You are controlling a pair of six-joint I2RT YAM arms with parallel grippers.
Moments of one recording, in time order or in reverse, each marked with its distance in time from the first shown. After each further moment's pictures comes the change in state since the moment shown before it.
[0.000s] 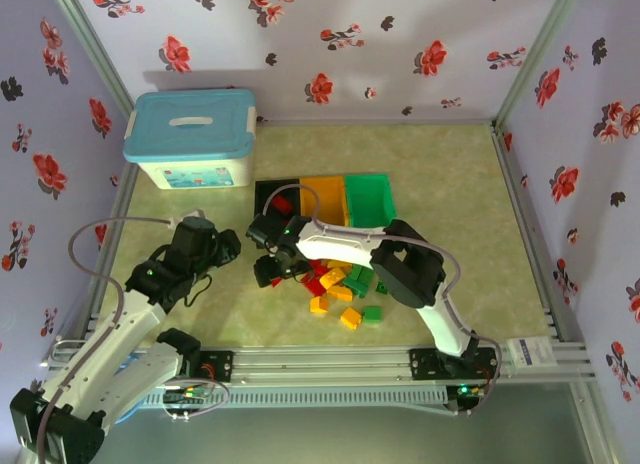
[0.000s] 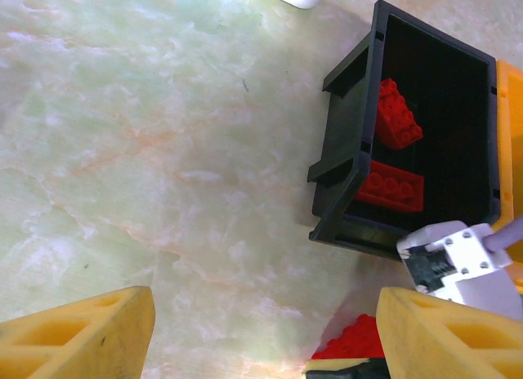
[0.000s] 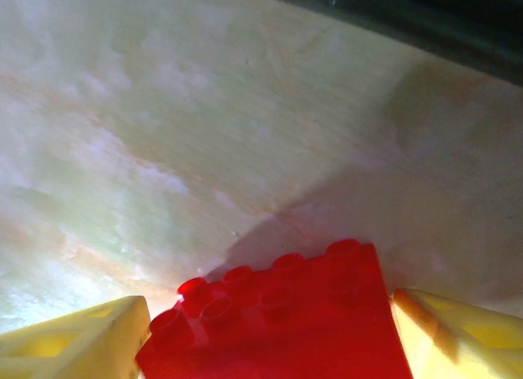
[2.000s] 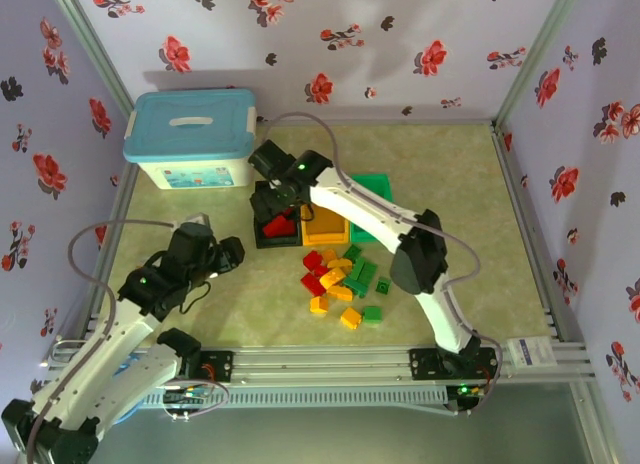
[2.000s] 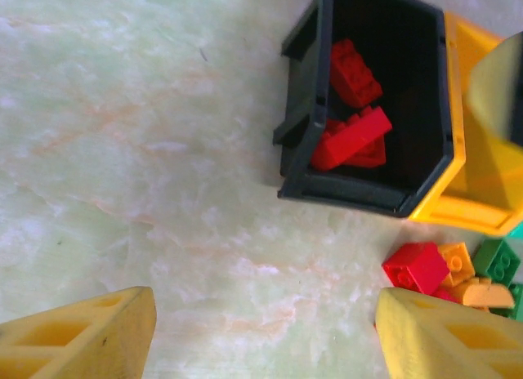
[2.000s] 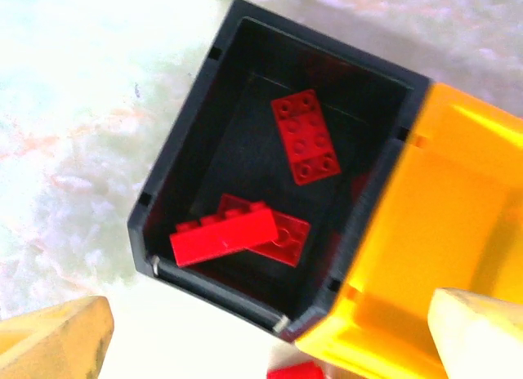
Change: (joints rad) left arm -0.078 -0.043 0.018 -0.064 0.066 0.035; right arm -0.151 -0.020 0.525 -0.333 0.250 -0.271
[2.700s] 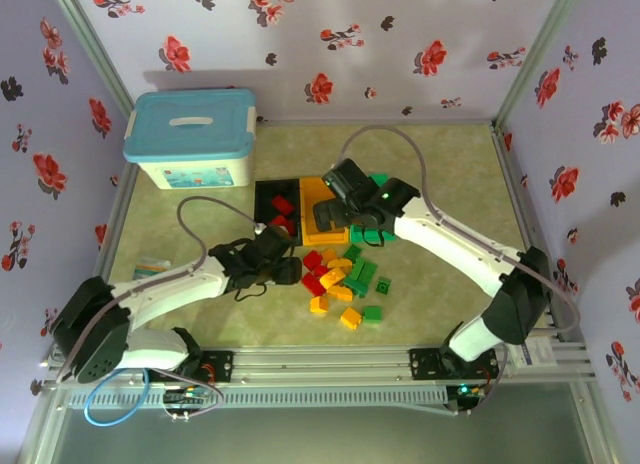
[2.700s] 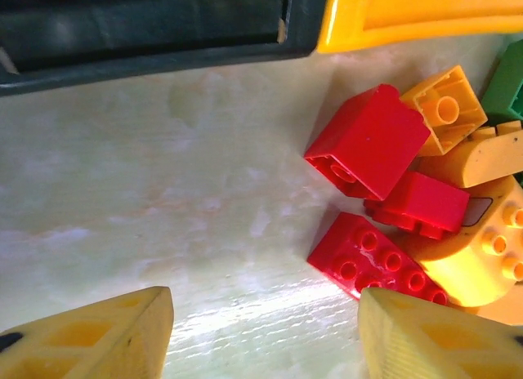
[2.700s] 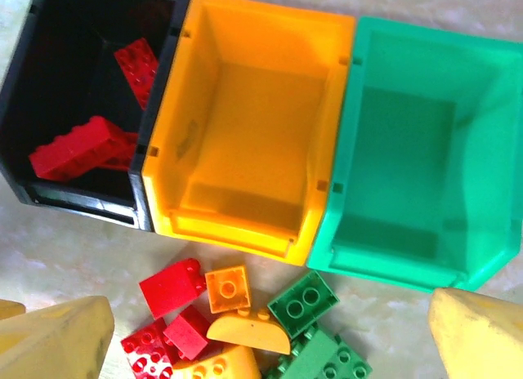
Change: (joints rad) left arm -0.334 0.584 0.043 0.293 0.066 -0.026; right arm -0.094 -0.602 -0.736 0.212 0.070 0.106
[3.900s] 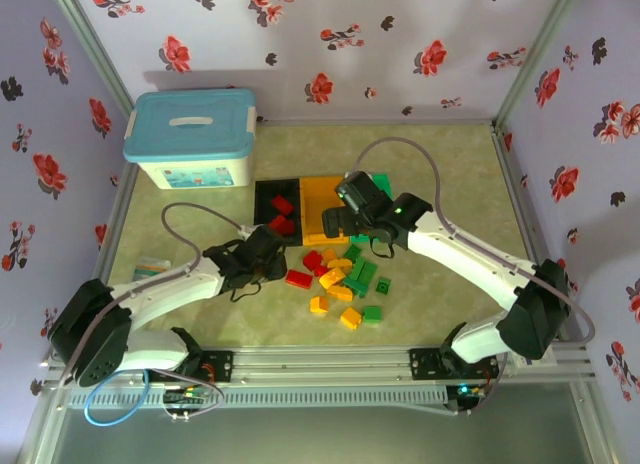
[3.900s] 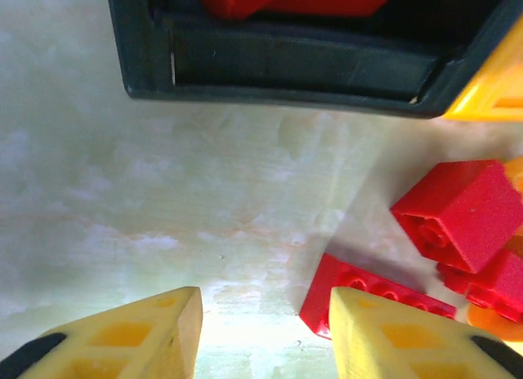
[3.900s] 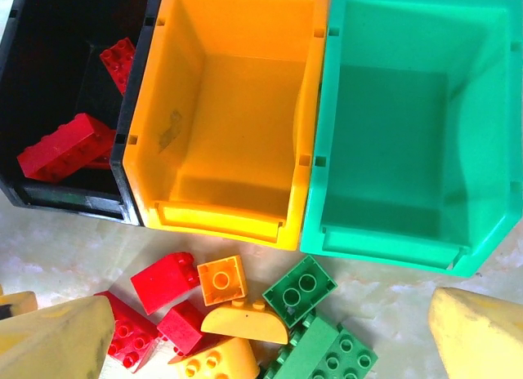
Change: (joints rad) left arm 0.071 -0.050 -0.060 0.007 -0.089 -0.126; right arm -0.015 -0.101 -0.158 0.095 -0.003 0.059
